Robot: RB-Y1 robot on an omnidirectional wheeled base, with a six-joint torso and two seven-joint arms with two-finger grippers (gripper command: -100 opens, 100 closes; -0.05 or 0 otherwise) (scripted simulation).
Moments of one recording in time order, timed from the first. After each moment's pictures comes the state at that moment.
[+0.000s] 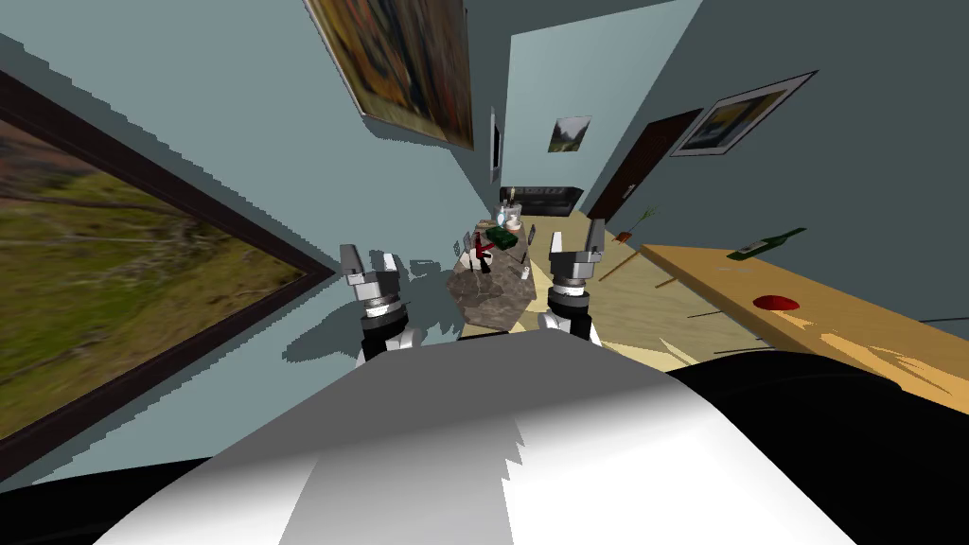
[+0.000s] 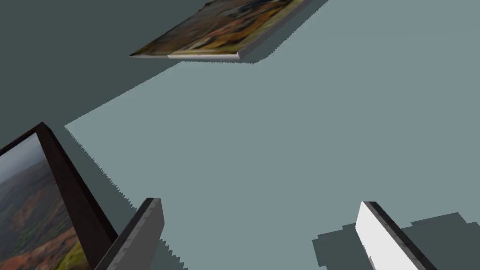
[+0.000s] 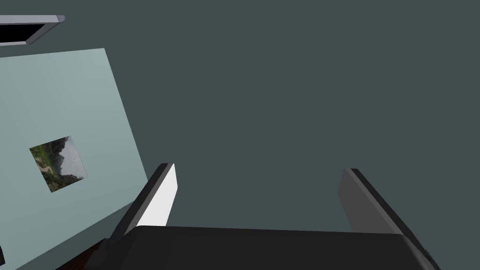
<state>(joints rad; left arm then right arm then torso) 0.49 -0.01 -0.02 -2.27 -0.08 -0.57 0.01 0.52 0.00 0.02 -2.35 0.05 -0.63 -0.11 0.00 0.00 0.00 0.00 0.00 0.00</state>
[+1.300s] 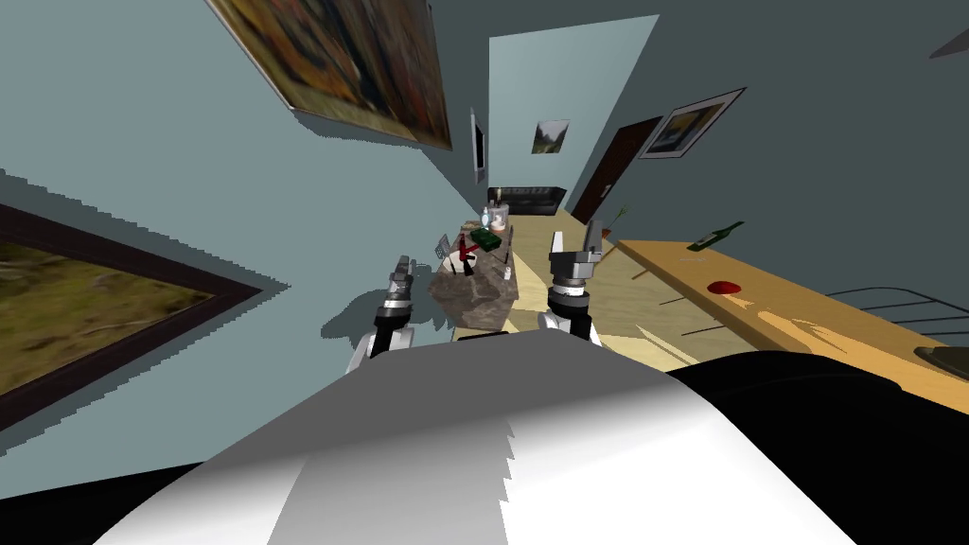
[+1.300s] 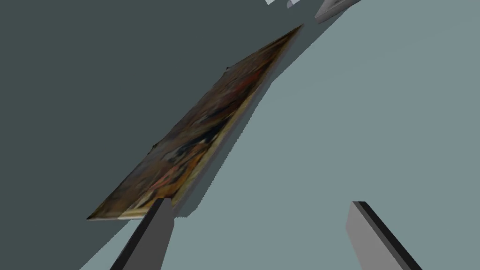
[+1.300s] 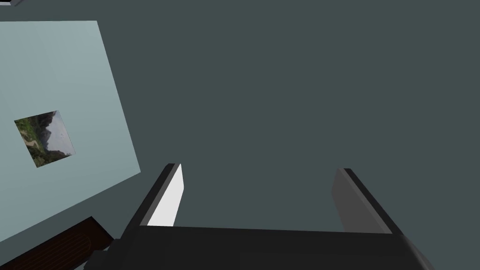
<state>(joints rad) 0.39 0.22 0.01 -2.06 -0.21 -0.44 -0.09 0.52 0.00 0.02 -2.35 0.05 -0.63 -0.11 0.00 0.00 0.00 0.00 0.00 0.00</state>
